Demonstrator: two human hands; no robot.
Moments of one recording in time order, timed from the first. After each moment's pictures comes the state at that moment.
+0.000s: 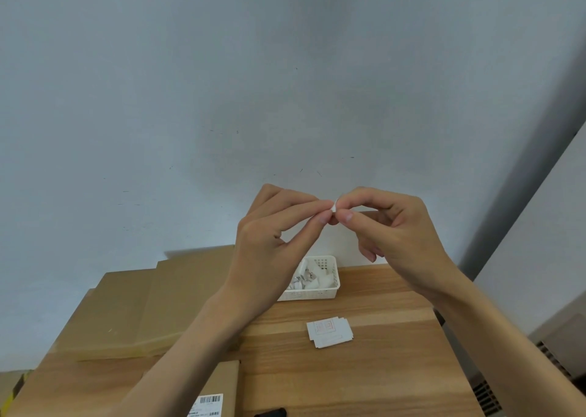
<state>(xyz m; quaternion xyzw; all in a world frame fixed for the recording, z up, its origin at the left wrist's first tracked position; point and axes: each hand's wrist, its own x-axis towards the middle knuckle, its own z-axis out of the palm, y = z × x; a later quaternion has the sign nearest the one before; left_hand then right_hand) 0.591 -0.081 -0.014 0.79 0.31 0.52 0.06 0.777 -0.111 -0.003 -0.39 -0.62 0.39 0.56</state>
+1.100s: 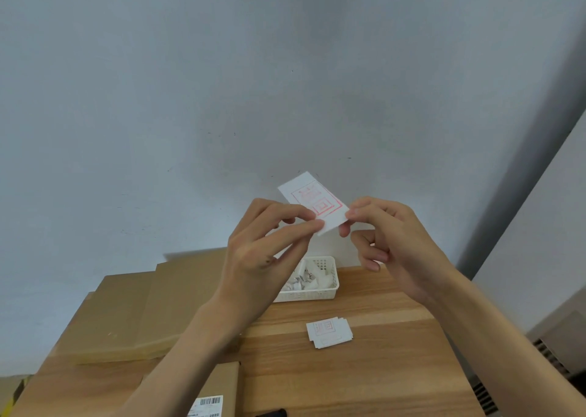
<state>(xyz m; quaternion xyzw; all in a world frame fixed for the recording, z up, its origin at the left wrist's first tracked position) 0.576 -0.072 -0.039 0.82 0.27 0.50 -0.06 0.782 -0.109 -0.011 -0.45 -0.48 0.53 0.54</state>
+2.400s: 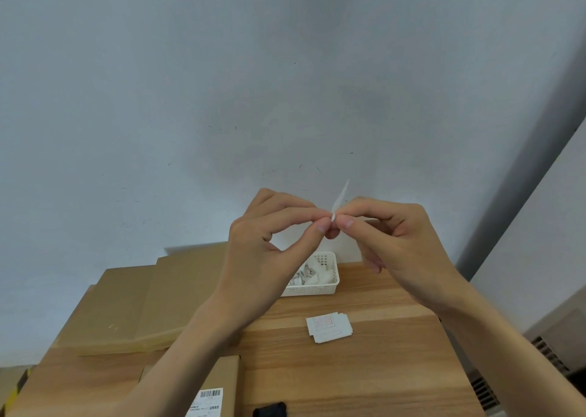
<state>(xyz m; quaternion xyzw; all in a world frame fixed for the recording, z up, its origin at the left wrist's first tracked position) 0.588 -0.102 -0.003 0.78 0.33 0.51 0.15 0.777 -0.127 -0.008 -0.39 -0.63 0.39 0.55</state>
